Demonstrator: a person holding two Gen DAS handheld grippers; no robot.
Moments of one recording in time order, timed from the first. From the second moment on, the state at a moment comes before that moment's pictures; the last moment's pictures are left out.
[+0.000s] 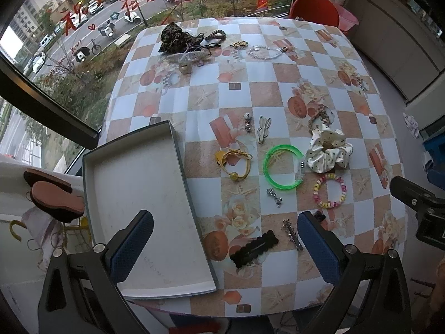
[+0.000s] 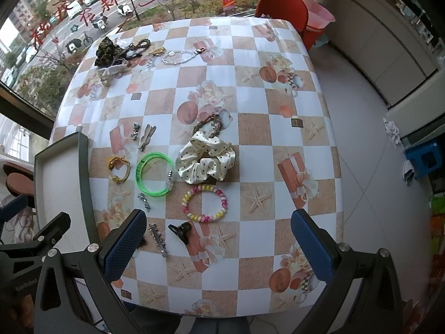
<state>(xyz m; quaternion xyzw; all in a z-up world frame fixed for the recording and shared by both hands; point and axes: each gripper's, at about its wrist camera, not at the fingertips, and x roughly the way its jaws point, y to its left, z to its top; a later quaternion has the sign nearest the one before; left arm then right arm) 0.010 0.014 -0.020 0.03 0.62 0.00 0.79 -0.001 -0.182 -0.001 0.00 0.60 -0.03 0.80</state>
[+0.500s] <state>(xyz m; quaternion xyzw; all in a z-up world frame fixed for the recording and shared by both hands) 0.020 0.013 -0.044 0.03 0.62 -0.01 0.78 0.005 -0.189 -0.022 0.01 0.62 -0.03 0.78</state>
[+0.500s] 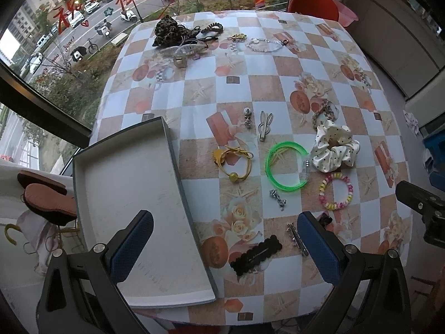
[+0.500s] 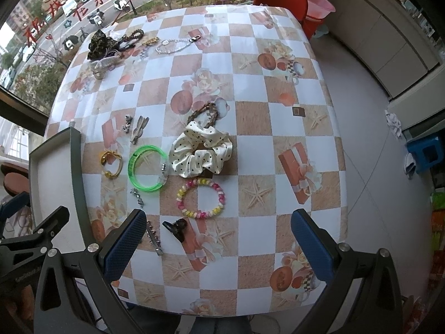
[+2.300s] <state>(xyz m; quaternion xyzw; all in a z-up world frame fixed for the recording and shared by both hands) 0.110 0.010 -0.180 0.06 0.63 -0.05 0.77 0.097 -0.207 -0.153 0.06 0.67 -0.02 0.74</state>
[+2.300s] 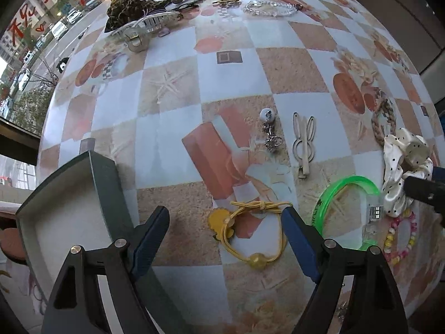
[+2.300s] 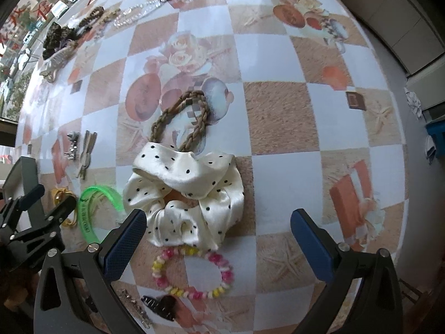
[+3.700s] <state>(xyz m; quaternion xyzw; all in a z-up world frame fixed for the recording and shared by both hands) 0.056 0.043 -0.073 -0.07 0.57 -0.09 0.82 0.058 -0.178 -0.070 0.08 0.61 0.06 0.78</state>
